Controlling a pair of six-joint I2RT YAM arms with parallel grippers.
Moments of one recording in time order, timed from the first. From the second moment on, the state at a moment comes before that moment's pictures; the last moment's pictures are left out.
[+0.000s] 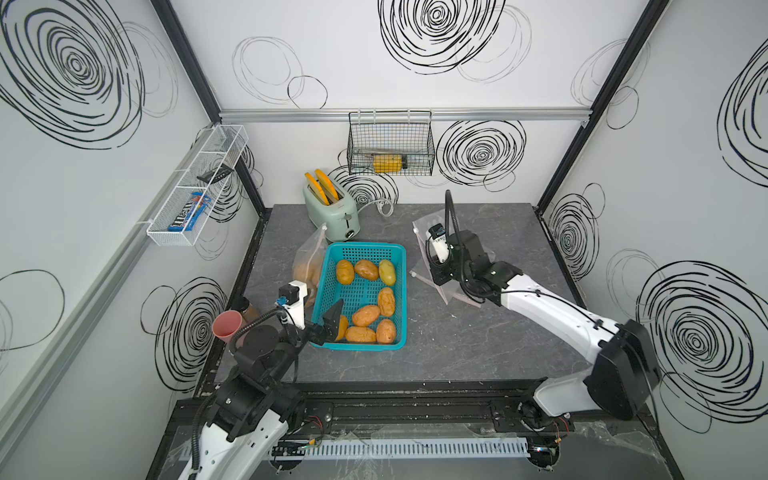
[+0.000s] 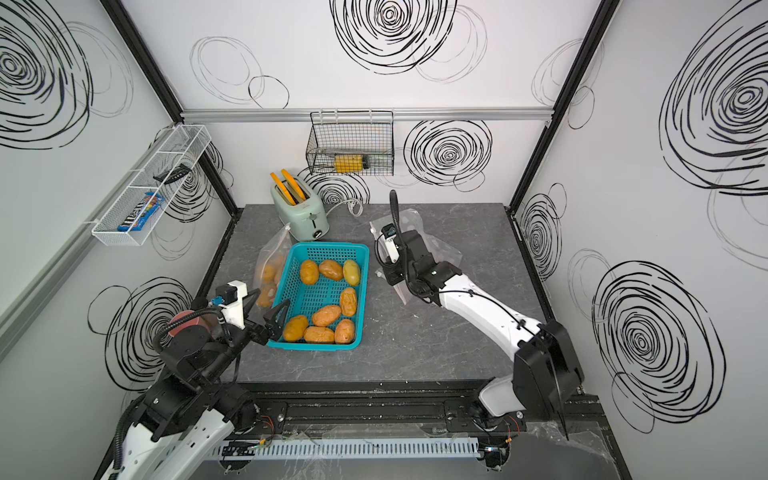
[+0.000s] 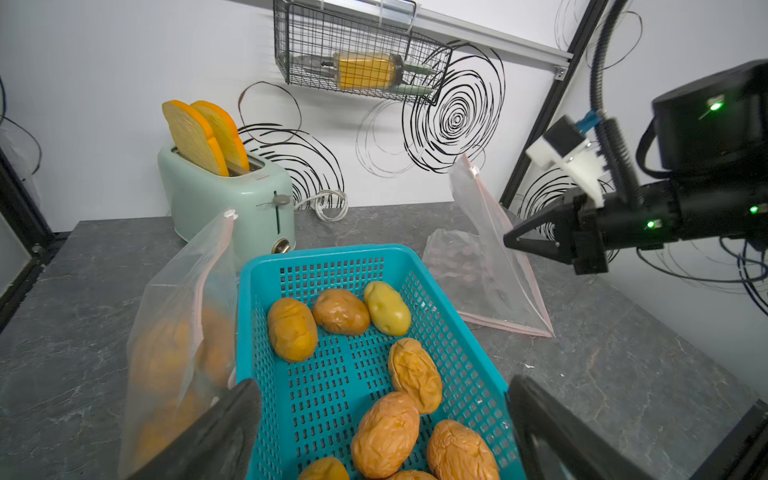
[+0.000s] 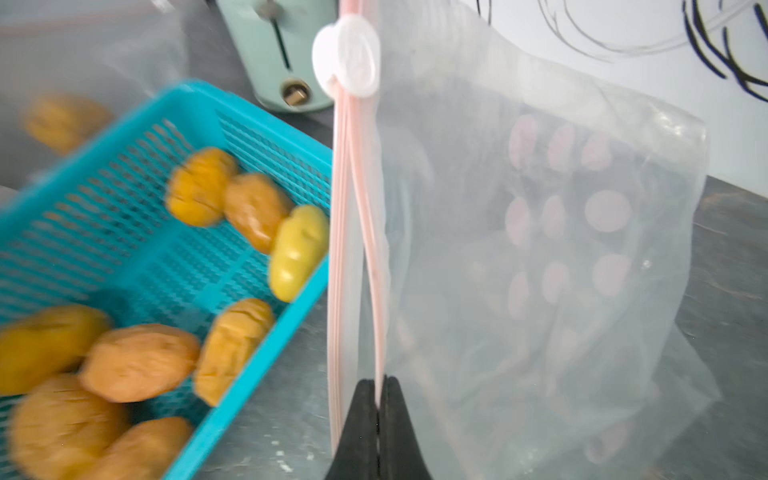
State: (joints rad) left arm -0.42 0.28 0.55 -0.42 0.01 -0.22; right arm 0.64 1.38 1.09 -0.29 -0.02 0.11
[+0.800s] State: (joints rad) left arm -0.89 0.98 0.75 -0.18 -0.20 -0.32; right arm 0.72 1.38 1.05 -0.20 -0.36 0.46
